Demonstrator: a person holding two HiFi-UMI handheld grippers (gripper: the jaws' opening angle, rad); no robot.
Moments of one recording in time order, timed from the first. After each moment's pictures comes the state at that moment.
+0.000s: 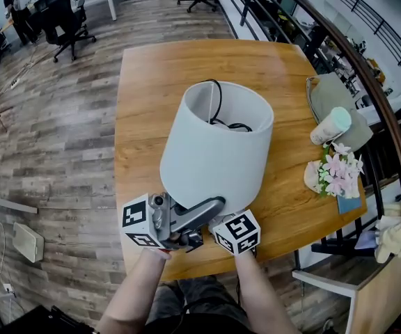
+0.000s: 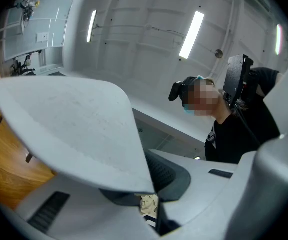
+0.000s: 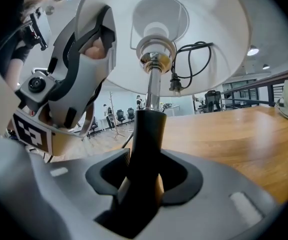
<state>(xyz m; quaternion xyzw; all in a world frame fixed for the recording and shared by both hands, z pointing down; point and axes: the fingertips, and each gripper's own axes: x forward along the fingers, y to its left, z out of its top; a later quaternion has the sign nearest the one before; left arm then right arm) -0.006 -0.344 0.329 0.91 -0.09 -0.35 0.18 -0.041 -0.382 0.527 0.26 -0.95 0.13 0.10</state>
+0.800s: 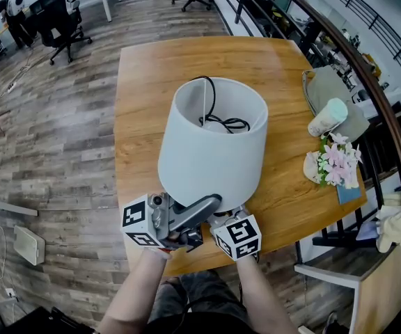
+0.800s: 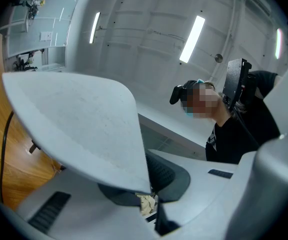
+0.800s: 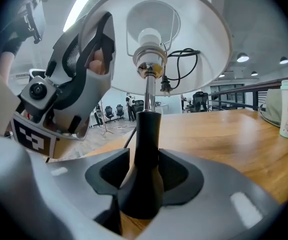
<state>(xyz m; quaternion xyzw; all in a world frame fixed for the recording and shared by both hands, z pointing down) -0.013 -0.326 0.334 0.91 -0.08 -0.37 0.20 -0.022 -0.363 0.526 0.33 -0.93 0.13 0.13</state>
